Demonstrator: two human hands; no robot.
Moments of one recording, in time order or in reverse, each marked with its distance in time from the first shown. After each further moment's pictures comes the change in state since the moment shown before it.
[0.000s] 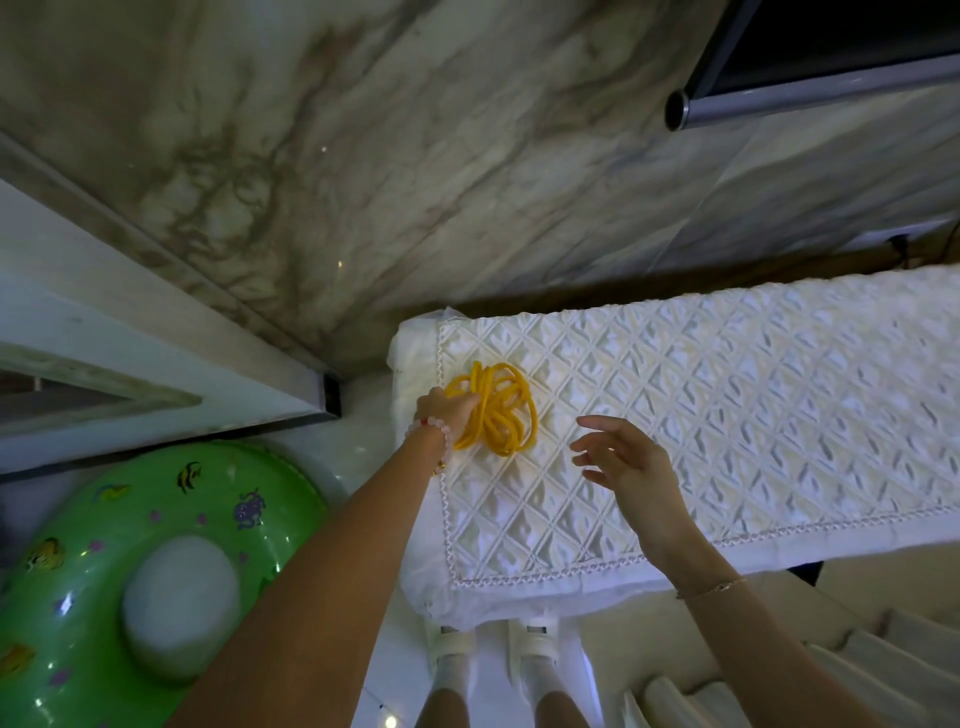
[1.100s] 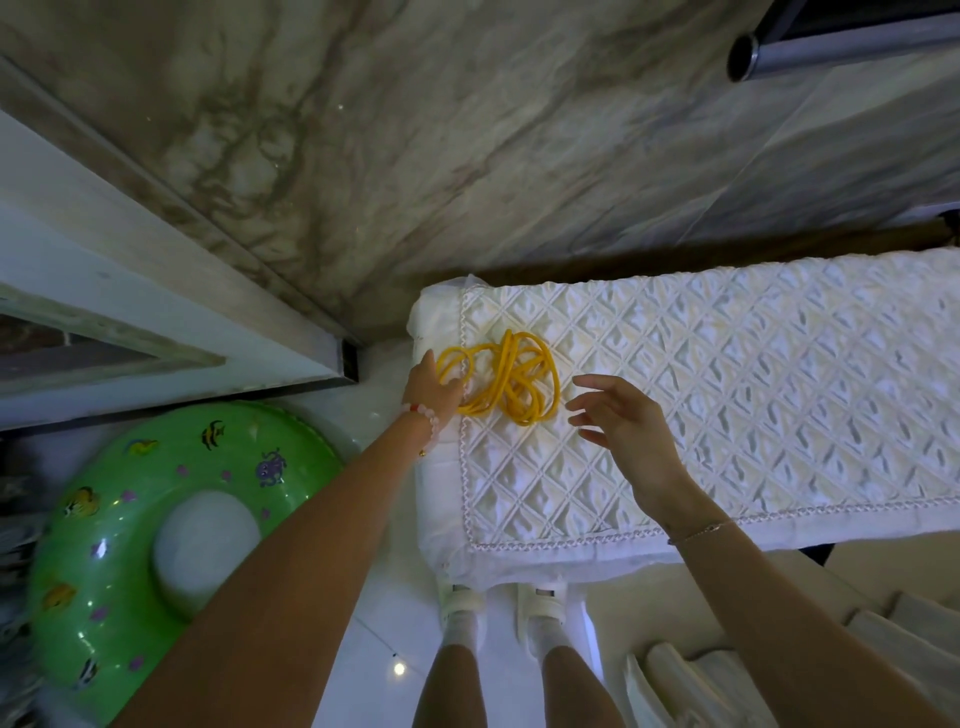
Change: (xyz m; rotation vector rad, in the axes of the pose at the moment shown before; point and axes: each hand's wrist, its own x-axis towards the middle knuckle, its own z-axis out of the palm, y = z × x) left_hand -0.011 -0.029 -0.029 0.074 0.079 0.195; right_hand 0.016 -0.006 0.023 -0.003 -0.061 0.060
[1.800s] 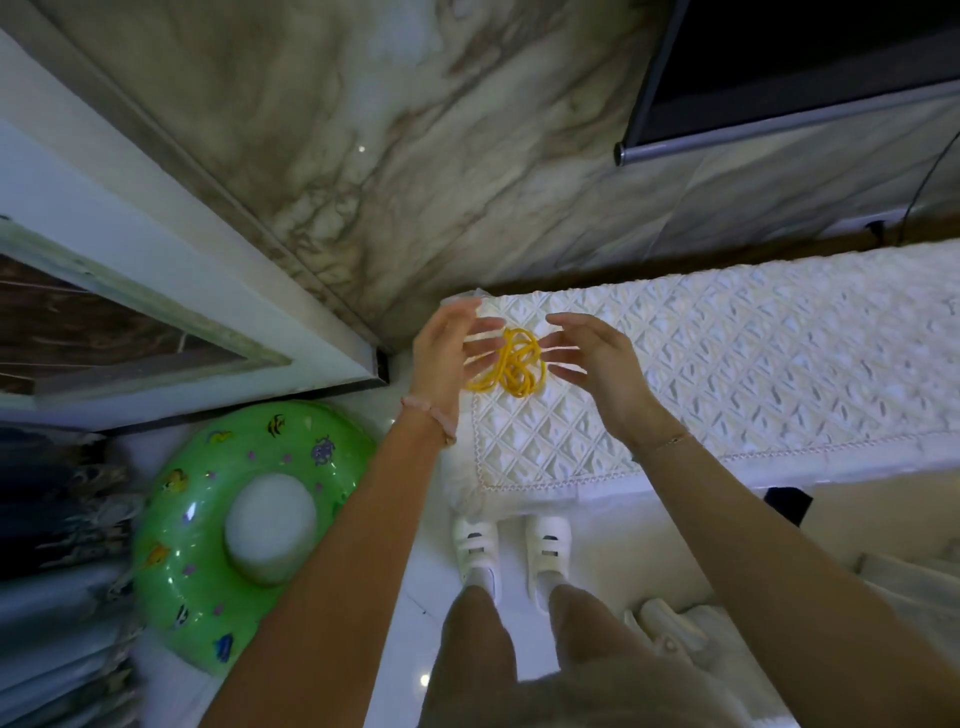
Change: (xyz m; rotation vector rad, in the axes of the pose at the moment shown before) left_hand -0.221 0.115 -0.065 -0.835 0.000 0.232; right_hand -0.105 -0.120 0.005 0.197 -0.058 -0.048
